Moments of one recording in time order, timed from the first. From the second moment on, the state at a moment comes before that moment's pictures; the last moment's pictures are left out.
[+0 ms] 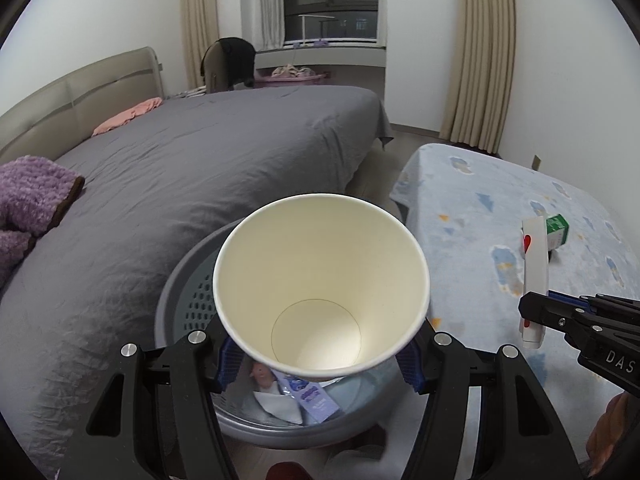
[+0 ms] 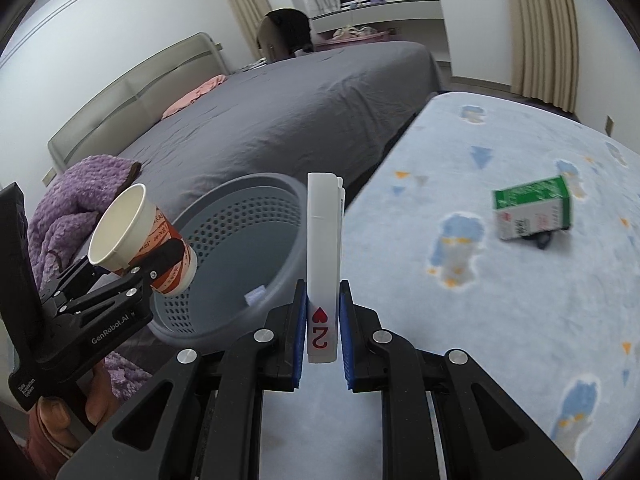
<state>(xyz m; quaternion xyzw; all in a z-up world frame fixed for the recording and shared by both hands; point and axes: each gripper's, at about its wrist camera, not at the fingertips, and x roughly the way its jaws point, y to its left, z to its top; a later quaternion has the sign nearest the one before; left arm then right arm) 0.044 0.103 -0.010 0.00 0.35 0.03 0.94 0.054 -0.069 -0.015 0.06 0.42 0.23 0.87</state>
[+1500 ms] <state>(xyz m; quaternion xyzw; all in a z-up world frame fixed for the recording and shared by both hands) 0.070 0.189 -0.044 -0.06 0.40 0.10 0.91 0.109 0.041 -0.033 0.02 0.44 0.30 0.84</state>
